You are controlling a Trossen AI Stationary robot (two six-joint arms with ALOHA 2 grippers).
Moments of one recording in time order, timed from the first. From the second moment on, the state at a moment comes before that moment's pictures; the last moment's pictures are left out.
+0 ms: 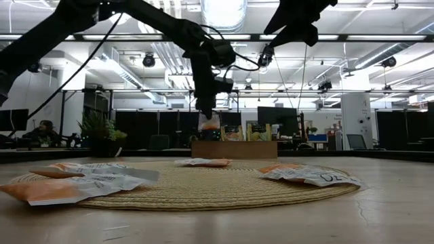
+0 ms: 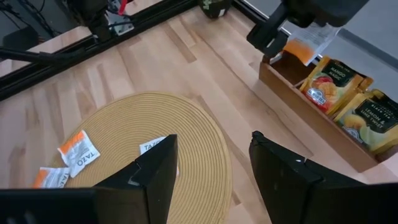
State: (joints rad) left arm 0.53 2.13 1.95 -0.83 -0.47 0.63; right arm -0.11 1.21 1.12 -0.54 0.16 0.40
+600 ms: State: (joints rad) left arm 0.54 2.17 1.94 -0.77 -0.50 0.66; right arm -0.11 1.21 1.12 -0.54 0.16 0.41
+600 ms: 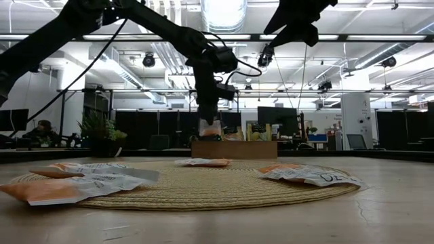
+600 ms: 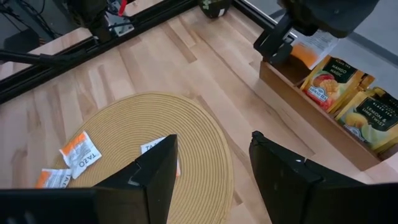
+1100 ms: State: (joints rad) left arm 0.54 2.17 1.91 -0.77 -0.48 0.65; right arm -0.11 1.21 1.12 -0.54 0.16 0.41
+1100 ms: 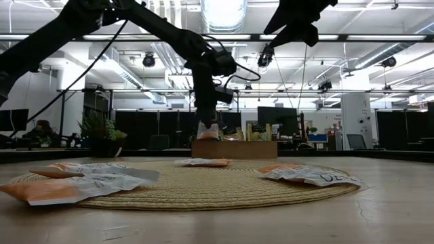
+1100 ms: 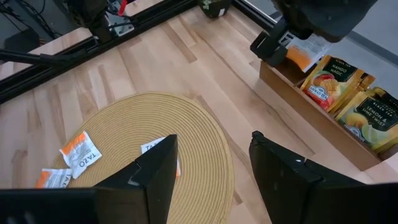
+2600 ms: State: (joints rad) left arm 0.55 2.17 1.81 -0.59 -0.52 0.68; right arm -0.11 1.21 1.12 -0.54 0.17 0.44
